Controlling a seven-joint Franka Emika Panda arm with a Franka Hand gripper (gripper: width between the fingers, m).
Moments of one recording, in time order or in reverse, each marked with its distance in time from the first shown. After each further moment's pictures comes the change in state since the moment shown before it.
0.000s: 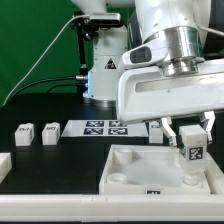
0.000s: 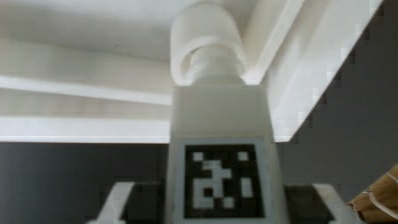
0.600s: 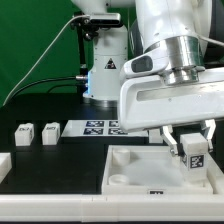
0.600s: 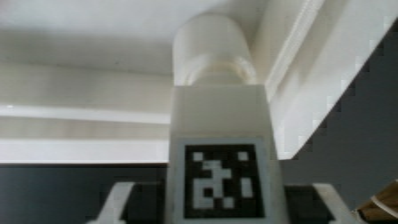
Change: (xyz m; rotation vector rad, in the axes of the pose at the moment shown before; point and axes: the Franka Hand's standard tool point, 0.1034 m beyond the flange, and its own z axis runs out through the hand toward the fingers) arm -0.005 -0.002 0.012 -0.003 0.023 0.001
